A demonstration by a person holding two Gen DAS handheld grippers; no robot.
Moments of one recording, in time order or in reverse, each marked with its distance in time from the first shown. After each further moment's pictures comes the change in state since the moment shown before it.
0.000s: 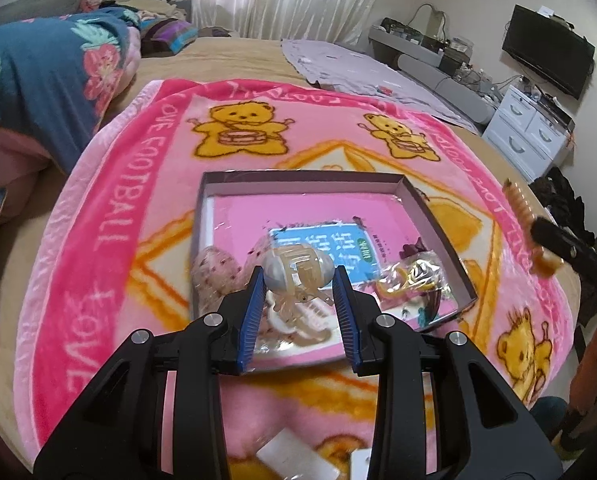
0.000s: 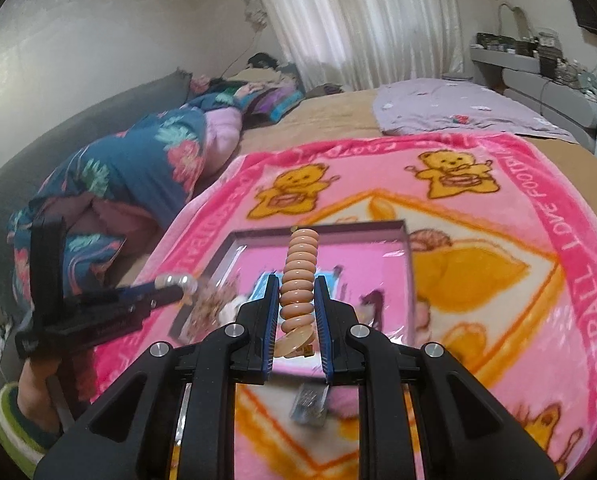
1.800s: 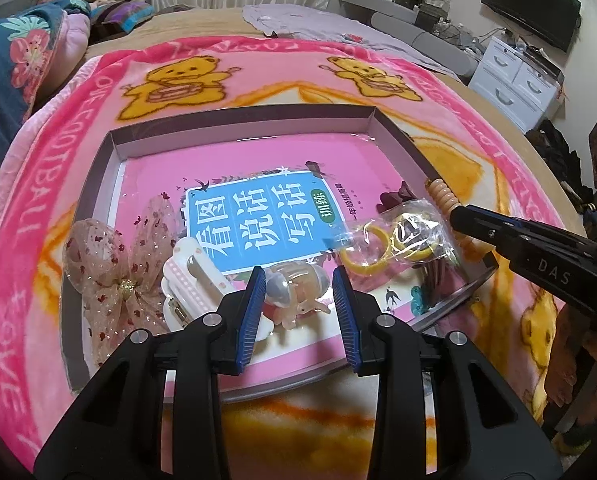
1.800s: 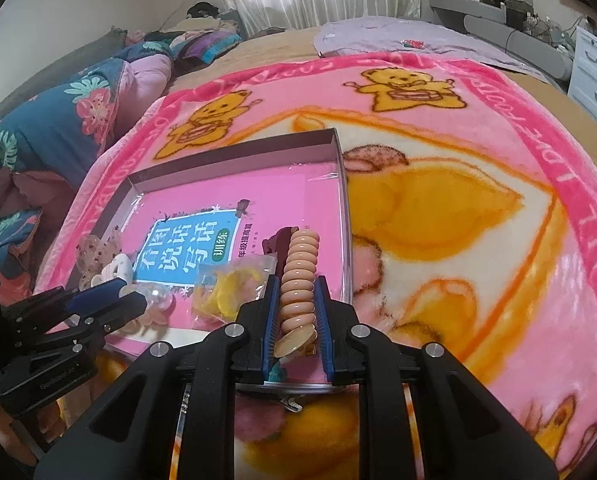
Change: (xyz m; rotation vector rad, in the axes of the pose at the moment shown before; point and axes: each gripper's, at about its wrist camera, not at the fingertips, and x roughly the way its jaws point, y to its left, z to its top) left arm 0.087 -0.047 -0.029 0.091 0.113 -0.042; right arm 0.096 -0.060 -0.047 0.070 0.215 -0.152
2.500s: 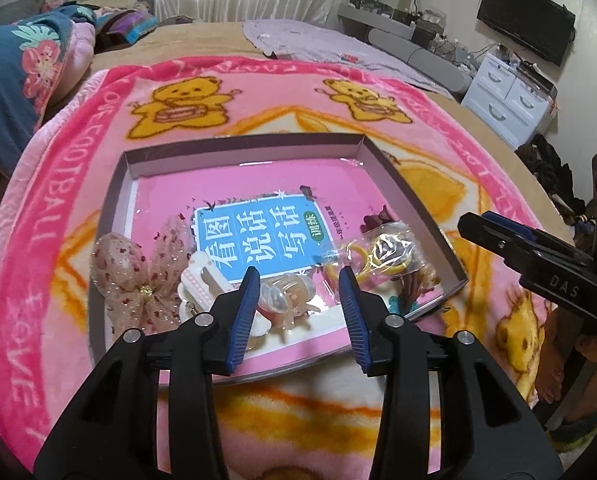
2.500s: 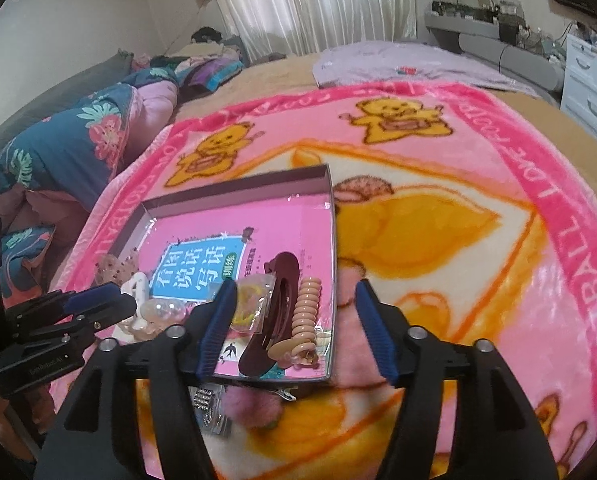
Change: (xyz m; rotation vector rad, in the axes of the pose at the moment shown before) left arm -0.037 -0.003 0.006 -0.020 -0.058 -0.016; right arm -0.046 -0.004 -0.002 -0.008 -0.121 0.005
